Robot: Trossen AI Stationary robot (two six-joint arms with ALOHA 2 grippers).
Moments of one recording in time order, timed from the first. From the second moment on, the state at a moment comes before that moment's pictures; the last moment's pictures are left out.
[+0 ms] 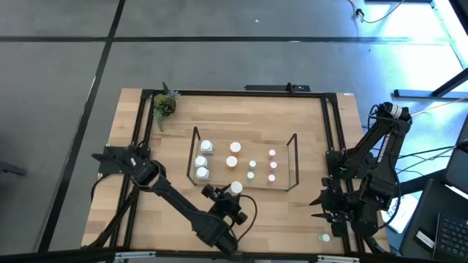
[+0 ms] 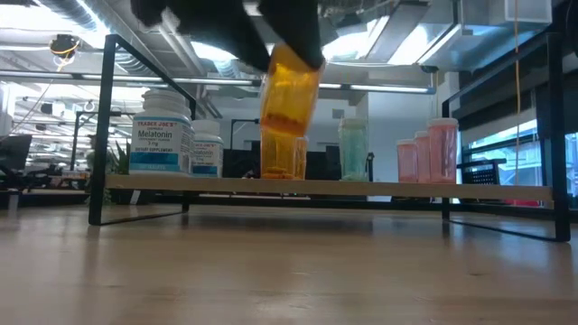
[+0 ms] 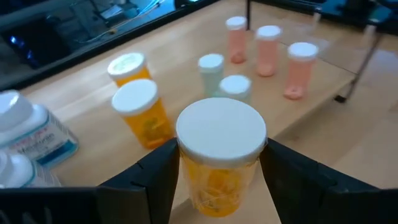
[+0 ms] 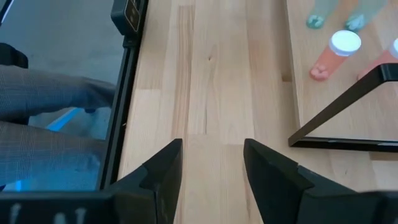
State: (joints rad) left arm -0.63 2.34 2.03 -1.39 -1.13 -1.62; right arm 1.17 1.19 0.96 -0.84 0.58 1.04
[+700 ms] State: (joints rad) left arm -0.62 2.34 1.83 -1.42 -1.19 -1.96; right arm 1.17 1.19 0.96 -0.84 0.61 1.03
